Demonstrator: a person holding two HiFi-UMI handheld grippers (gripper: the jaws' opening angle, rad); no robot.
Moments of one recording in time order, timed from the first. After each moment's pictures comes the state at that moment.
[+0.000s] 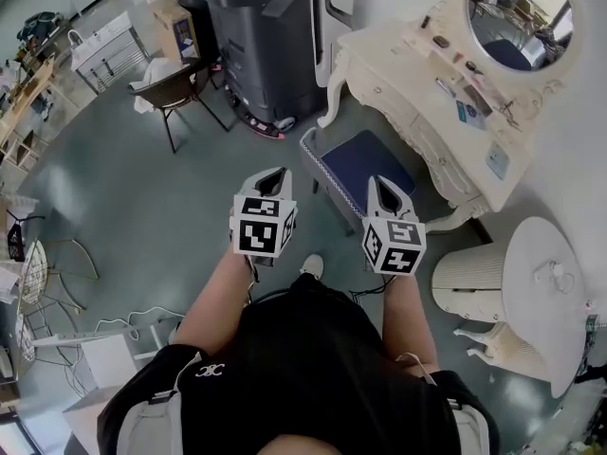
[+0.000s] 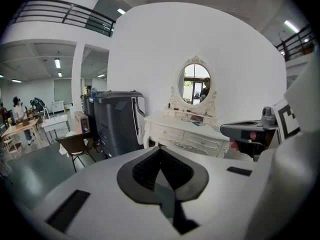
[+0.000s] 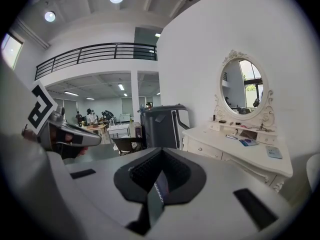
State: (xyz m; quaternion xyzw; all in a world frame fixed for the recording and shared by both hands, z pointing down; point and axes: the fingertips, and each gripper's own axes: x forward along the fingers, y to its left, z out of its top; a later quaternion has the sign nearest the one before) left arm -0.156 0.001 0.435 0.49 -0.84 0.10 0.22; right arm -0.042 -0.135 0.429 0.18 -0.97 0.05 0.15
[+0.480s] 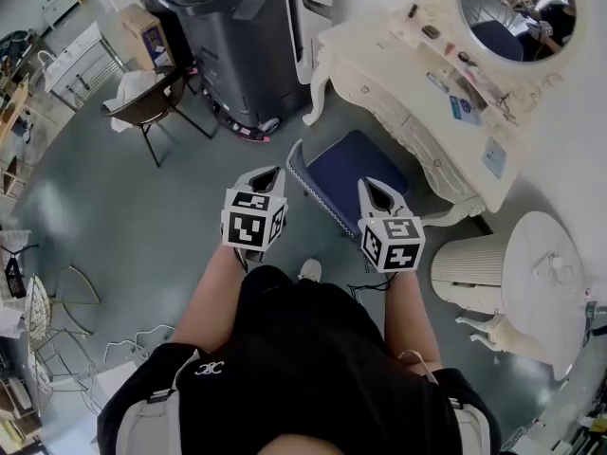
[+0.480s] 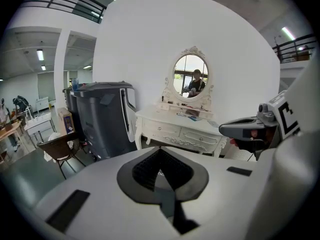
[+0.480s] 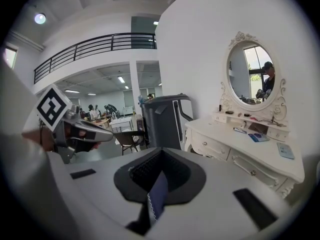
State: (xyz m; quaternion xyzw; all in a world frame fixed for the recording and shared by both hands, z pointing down) left arm -0.227 -0.064 0.462 0.55 -0.79 0.12 0.26; right arm -0.102 -0.176 0.456 0.15 -0.96 0.08 0.21
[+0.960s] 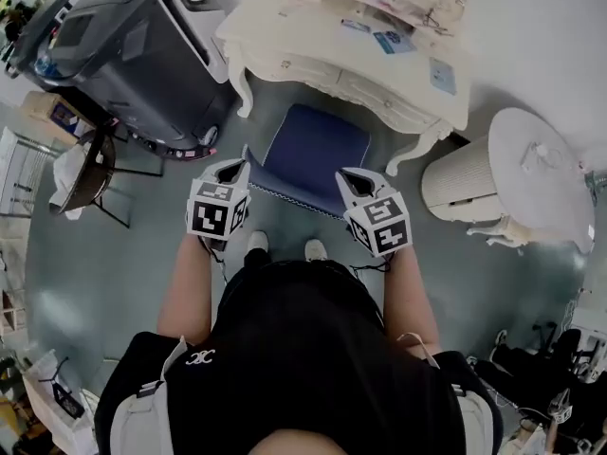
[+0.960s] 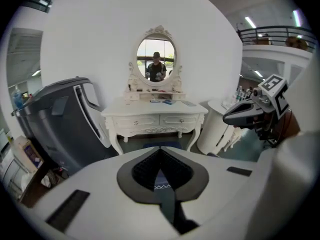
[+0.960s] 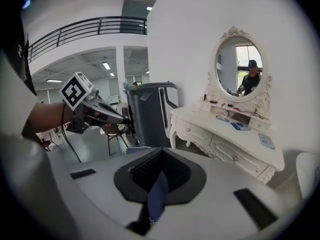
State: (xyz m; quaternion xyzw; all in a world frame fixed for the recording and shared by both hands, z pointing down) left arm -0.260 -0.139 0.499 0.70 -0.62 0.25 0.24; right arm -0.079 -0.193 0.492 0.23 -0.93 0.08 0.28
